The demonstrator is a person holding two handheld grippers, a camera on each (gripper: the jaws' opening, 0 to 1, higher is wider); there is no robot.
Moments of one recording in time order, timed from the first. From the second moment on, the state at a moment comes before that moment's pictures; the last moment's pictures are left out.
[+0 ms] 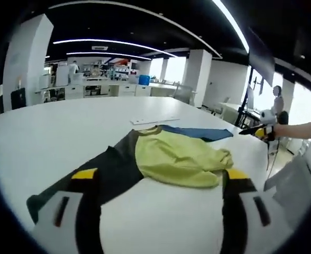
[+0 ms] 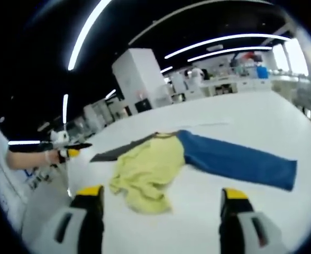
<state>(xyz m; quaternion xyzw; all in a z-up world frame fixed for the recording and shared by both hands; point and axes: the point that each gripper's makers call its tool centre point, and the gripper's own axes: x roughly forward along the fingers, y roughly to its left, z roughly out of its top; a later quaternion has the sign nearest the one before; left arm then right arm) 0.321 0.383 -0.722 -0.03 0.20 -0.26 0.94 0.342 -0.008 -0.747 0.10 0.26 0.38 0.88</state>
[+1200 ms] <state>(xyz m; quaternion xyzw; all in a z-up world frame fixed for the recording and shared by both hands) 0.306 0.331 -0.726 -0.06 0.19 -0.30 0.93 0.350 0.047 -0.822 -0.08 0.37 0.44 0.82</state>
